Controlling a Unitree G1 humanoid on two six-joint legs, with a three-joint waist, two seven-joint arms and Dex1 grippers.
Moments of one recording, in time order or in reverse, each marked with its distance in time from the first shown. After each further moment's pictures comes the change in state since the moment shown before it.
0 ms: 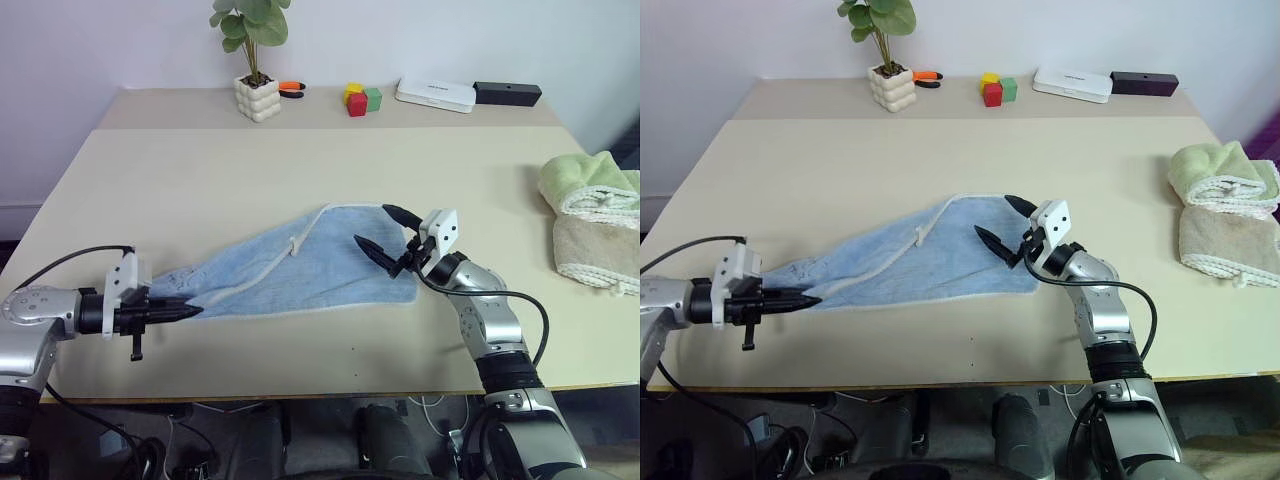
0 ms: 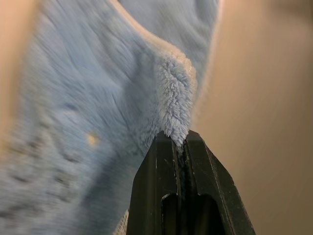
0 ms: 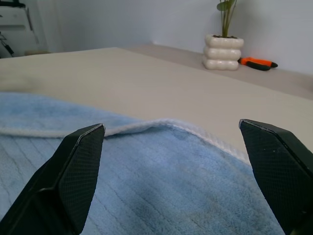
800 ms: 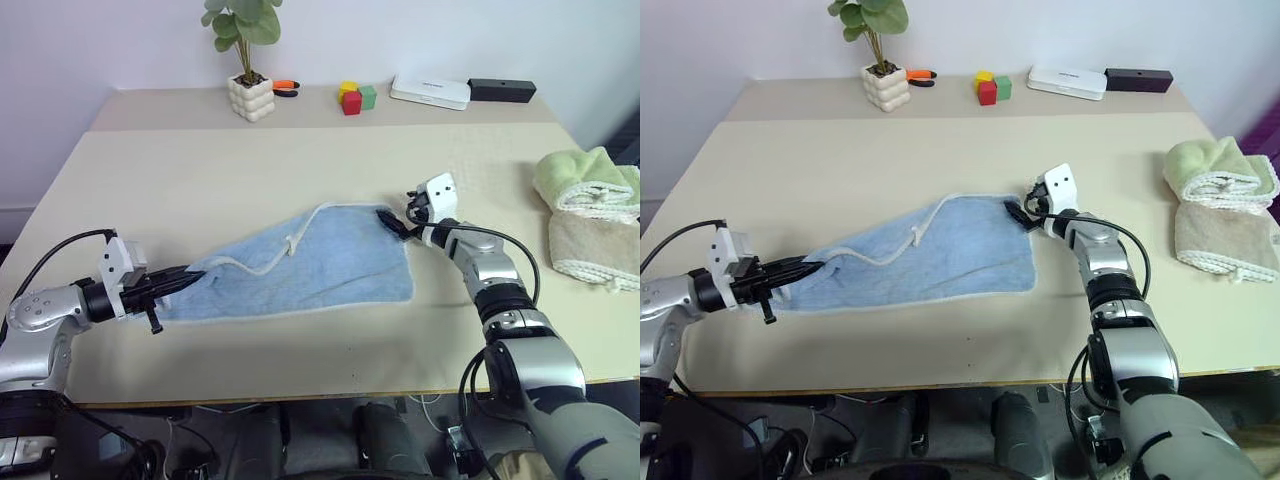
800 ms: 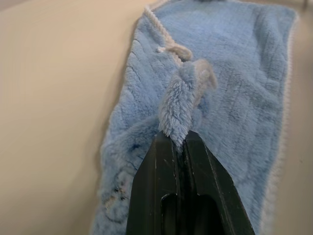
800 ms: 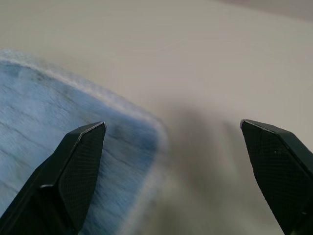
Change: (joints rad) left arm 0.037 -0.149 0.105 -0.037 0.022 -0.153 0.204; right arm -0.454 -0.056 -0.024 0.699 -0.171 0.096 -0.204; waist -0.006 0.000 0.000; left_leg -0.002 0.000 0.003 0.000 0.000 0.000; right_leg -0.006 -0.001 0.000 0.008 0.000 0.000
